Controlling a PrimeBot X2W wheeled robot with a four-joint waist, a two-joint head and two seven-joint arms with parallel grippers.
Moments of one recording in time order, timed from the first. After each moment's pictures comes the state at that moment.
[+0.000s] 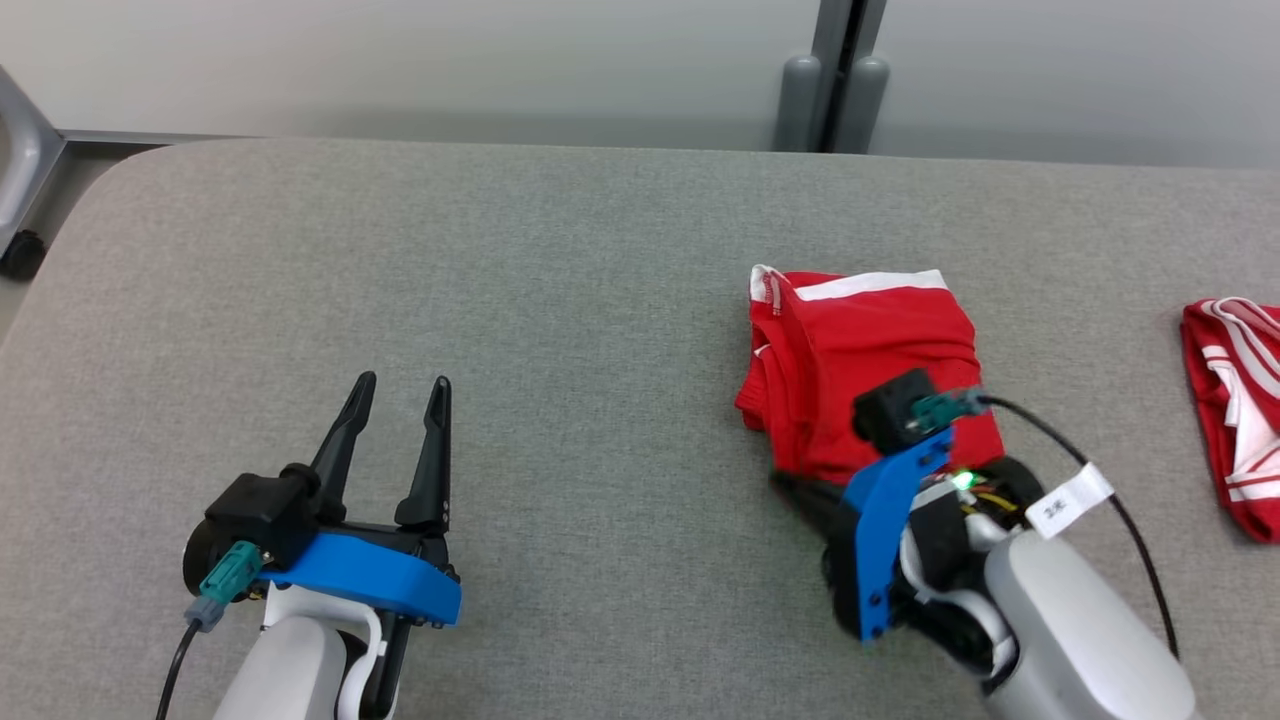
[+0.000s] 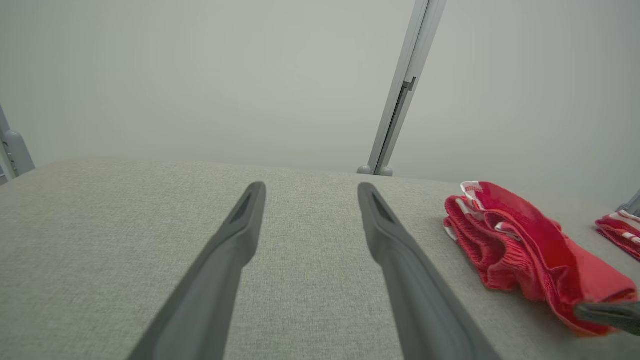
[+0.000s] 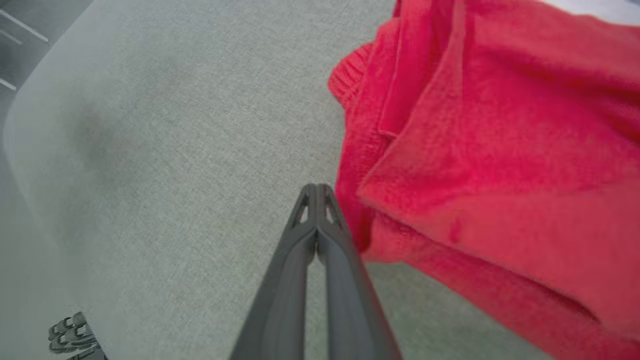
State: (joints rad) left arm -0.25 0.17 -0.26 0.34 -0.40 -0.13 -0.26; right arm -0.43 -0.19 0.42 0.32 0.47 0.13 0.54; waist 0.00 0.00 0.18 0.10
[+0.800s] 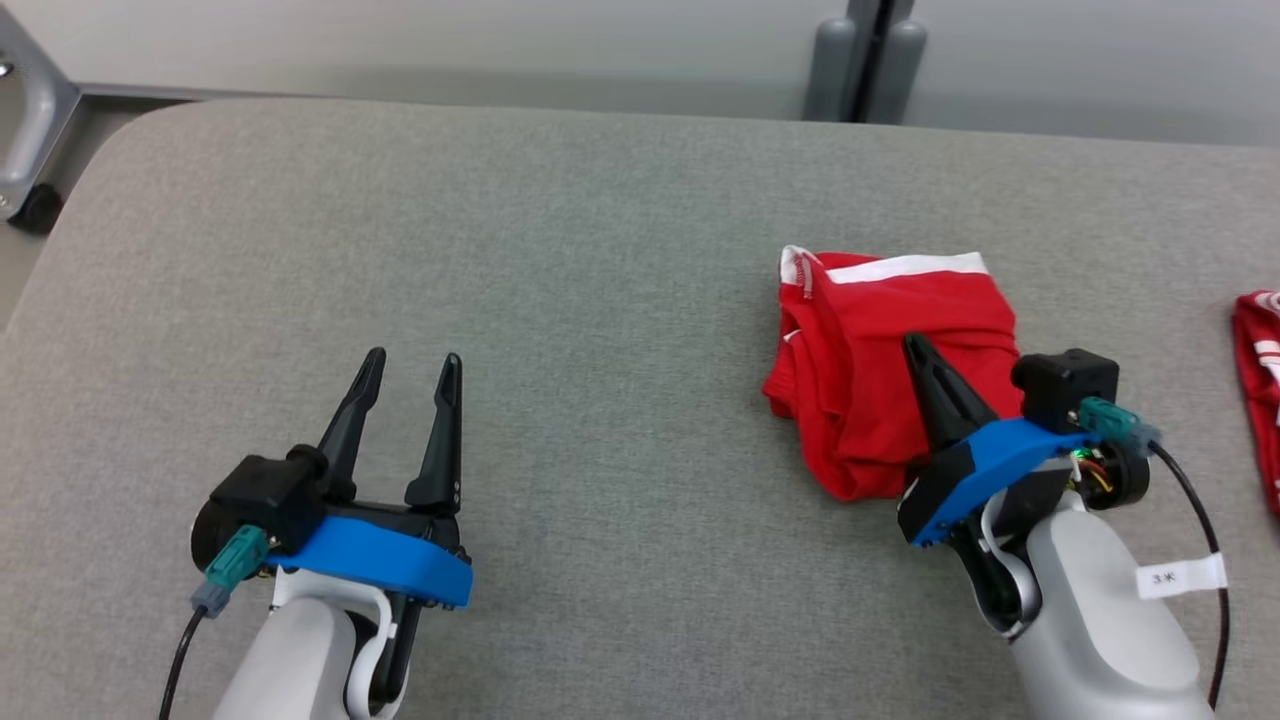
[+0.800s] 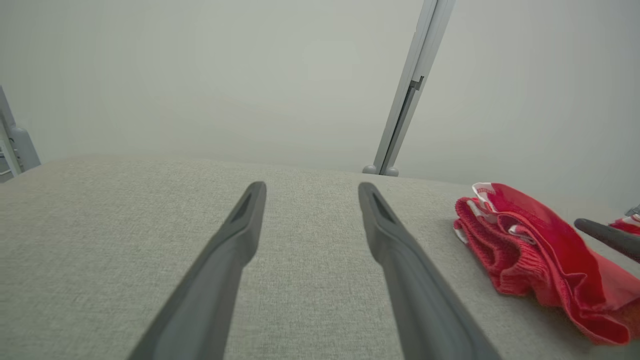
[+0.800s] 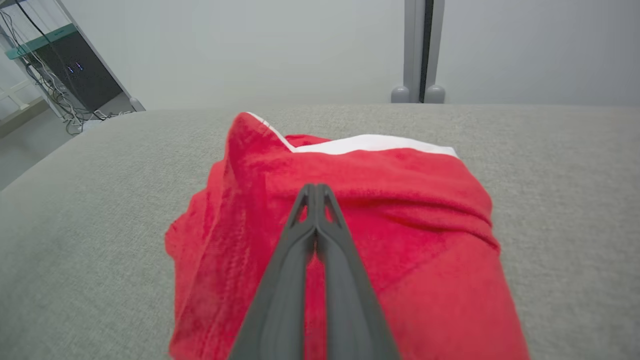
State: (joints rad) left arm -0.27 0.16 -0.26 0.32 -0.40 -0.13 -0.26; right arm -0.45 -0.06 0.10 0.52 0.25 0.13 -0.05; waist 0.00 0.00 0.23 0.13
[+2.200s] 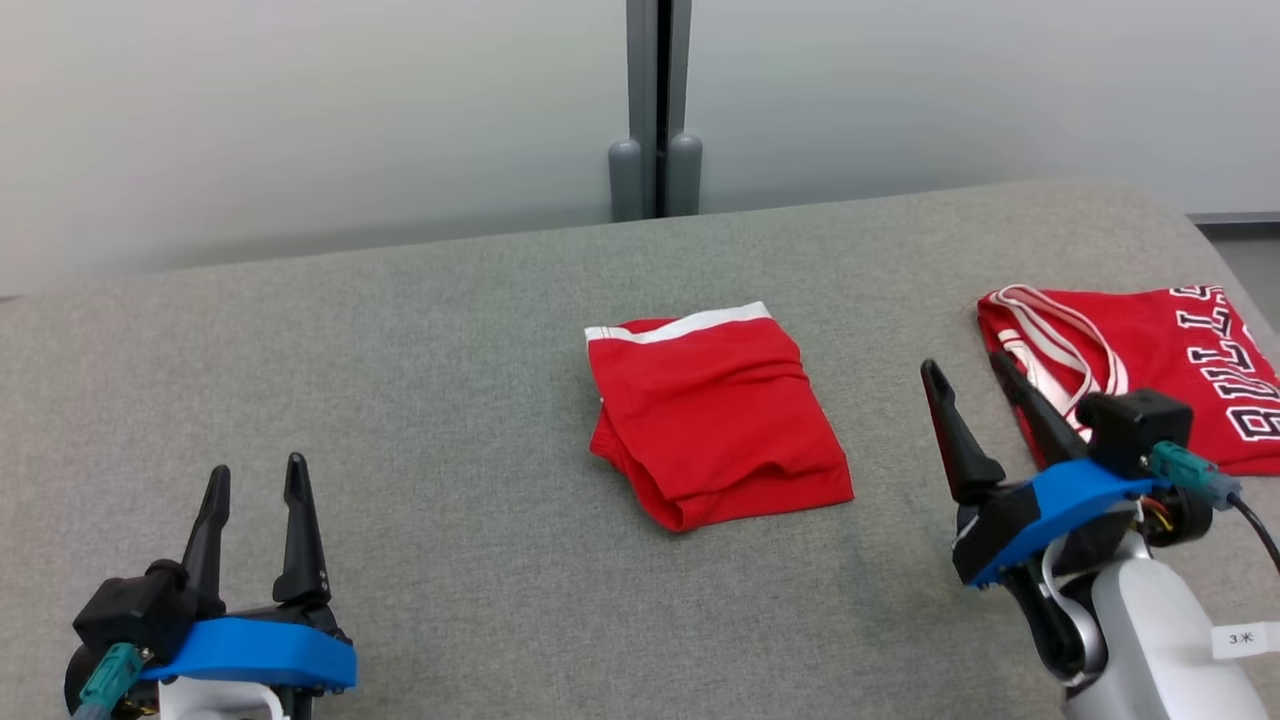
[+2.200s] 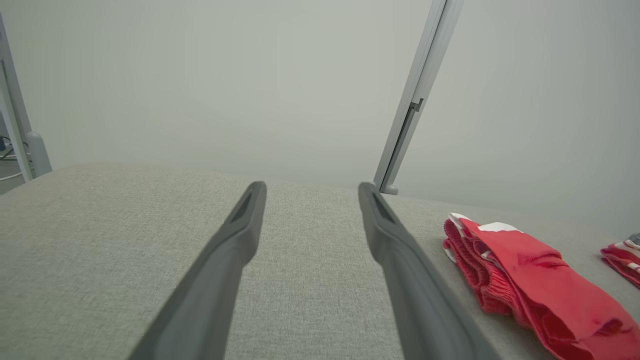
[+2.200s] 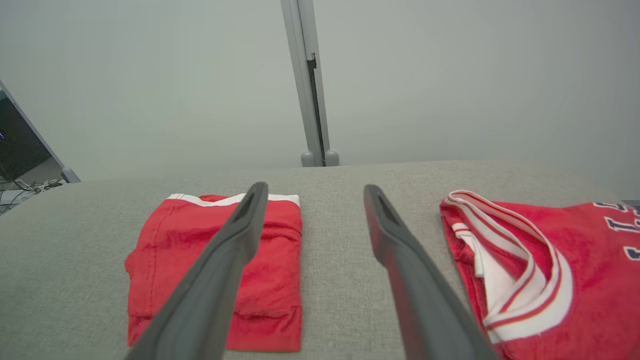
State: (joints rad) left arm -0.08 0.16 -0.01 0.29 -0.37 -0.11 -0.26; right arm -0.33 -0.13 0.09 0.34 0.30 0.13 -0.04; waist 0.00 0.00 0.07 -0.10
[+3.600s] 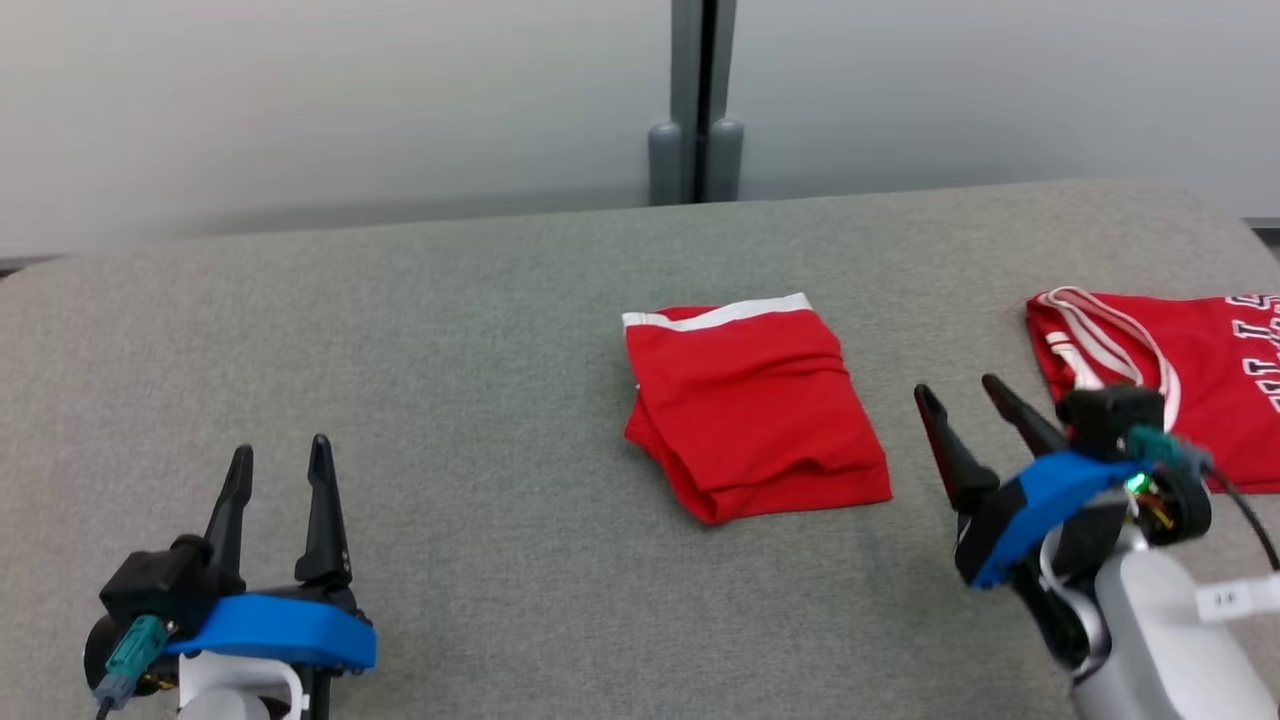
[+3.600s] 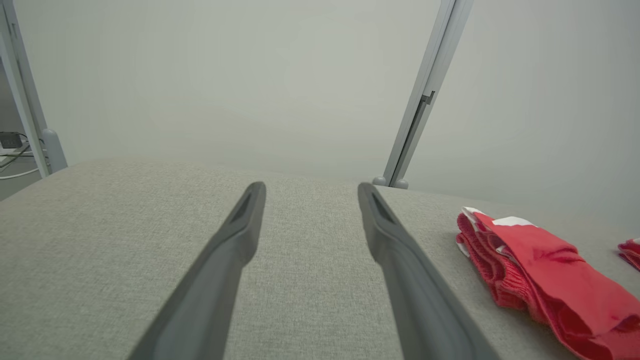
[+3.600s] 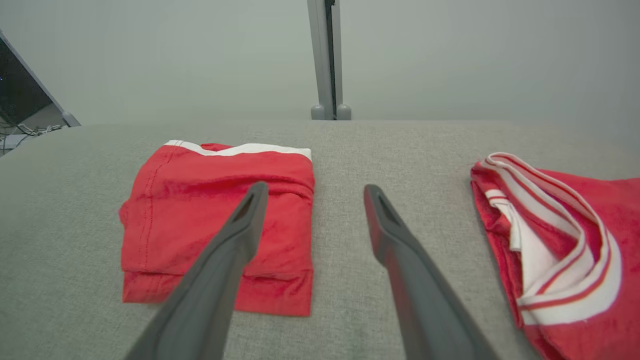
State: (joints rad) left arm -0.10 0.16 -0.06 0.29 -0.36 -0.08 -0.24; right arm -0.32 -0.15 0.10 0.37 0.28 0.13 0.06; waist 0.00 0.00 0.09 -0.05
